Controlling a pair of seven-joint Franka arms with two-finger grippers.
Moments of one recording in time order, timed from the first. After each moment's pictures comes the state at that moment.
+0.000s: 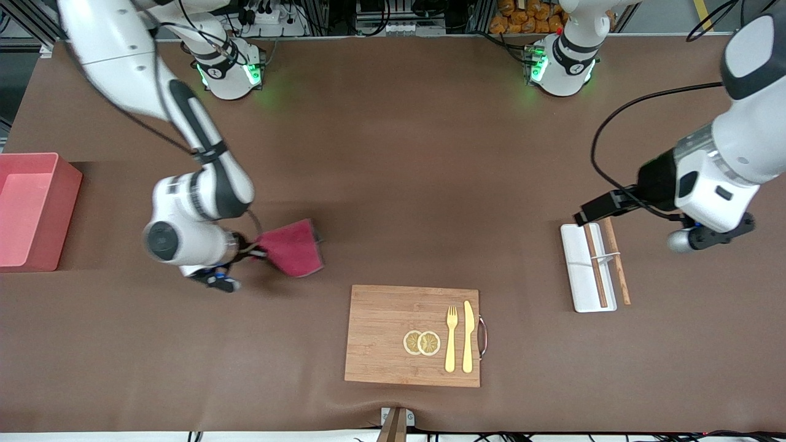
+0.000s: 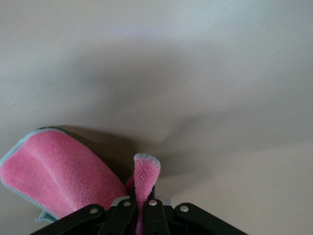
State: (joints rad) left arm 0.24 0.29 -0.52 -1.32 -0.08 1.65 -0.56; right arm 0.09 0.57 0.03 -1.79 0.13 2.16 0.28
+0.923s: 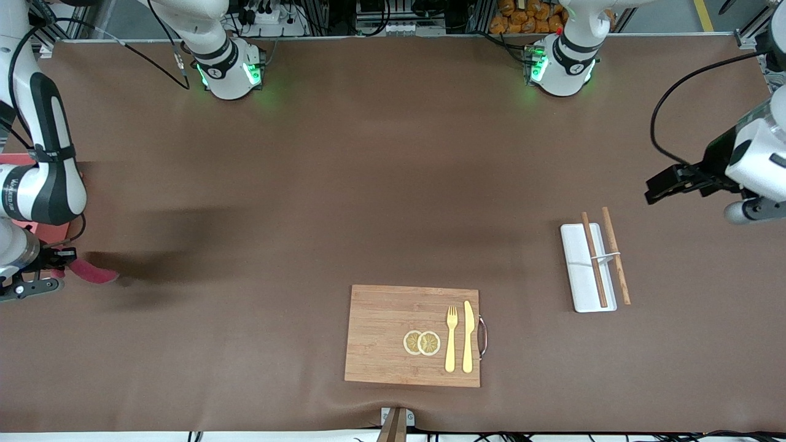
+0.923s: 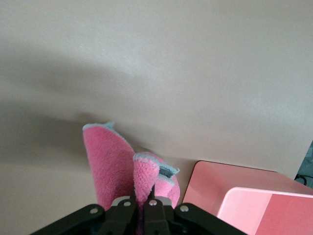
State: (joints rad) left arm 0.02 0.14 -0.13 -1.41 0.01 1.56 -0.24; right arm -0.32 0.52 0.05 -1.63 -0.42 2.16 -0.34
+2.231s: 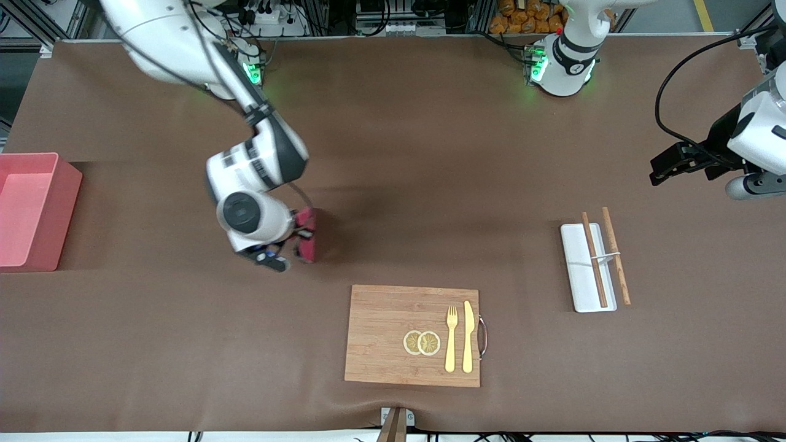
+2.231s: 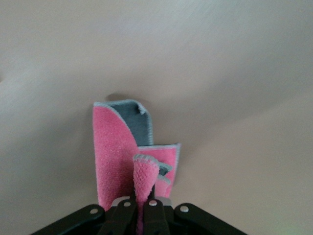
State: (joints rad) left arm 0.00 0.08 -0.12 -1.48 0.01 1.56 -0.21; right arm 0.40 0.53 0.10 -1.69 0.07 2.00 0.89
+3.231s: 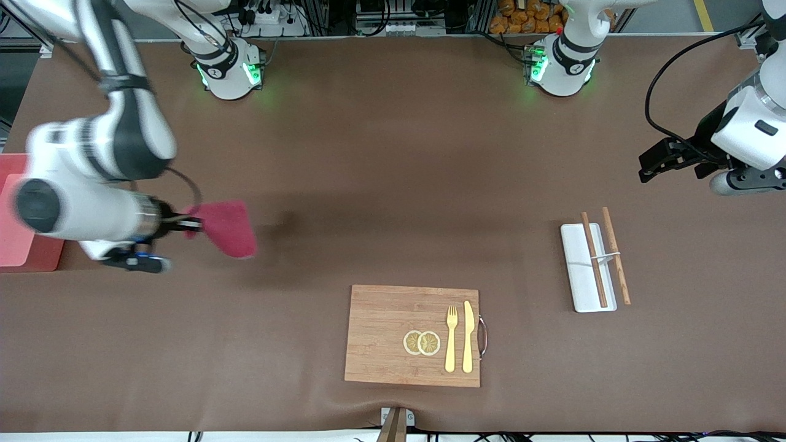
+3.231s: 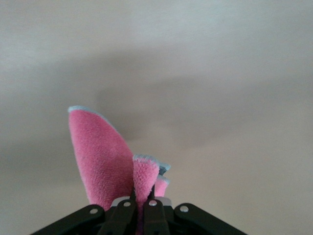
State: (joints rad) left arm 0.00 0.07 -0.15 -1.47 0.01 1.56 -0.22; right arm -0.01 0.32 0.05 -1.63 0.05 1.68 0.14
